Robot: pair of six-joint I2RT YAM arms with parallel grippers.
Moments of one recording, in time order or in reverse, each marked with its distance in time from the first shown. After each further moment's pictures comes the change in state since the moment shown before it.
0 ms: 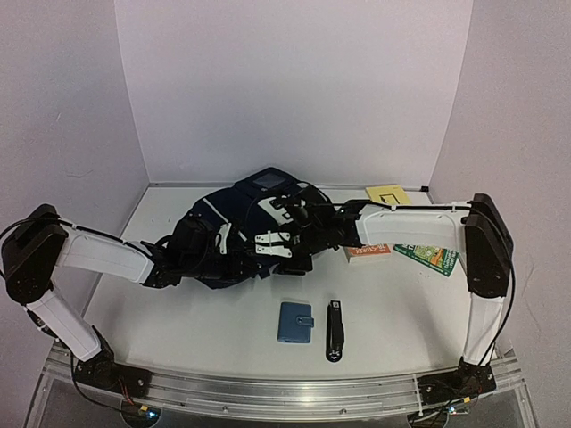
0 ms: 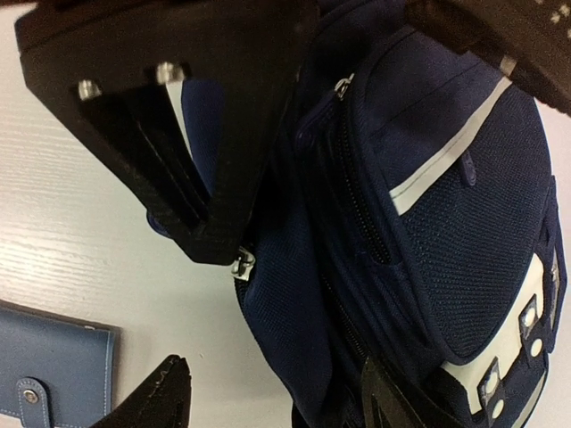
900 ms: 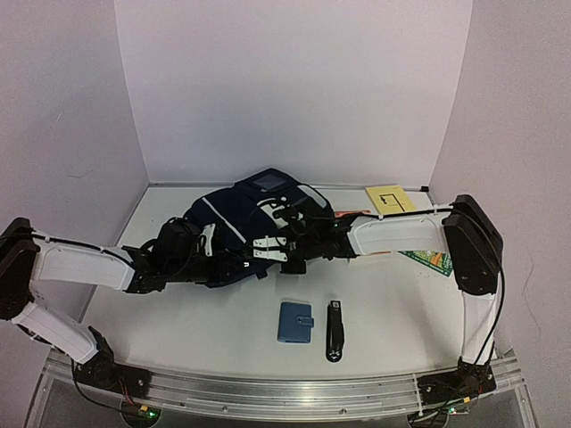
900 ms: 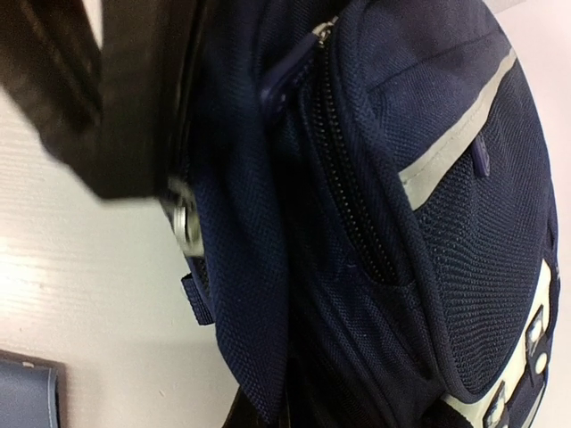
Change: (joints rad) left arm -0.003 -0.170 -0.088 -0.095 -0.129 -0.014; right arm -0.026 0.069 -0.065 0.220 0.020 -0.021
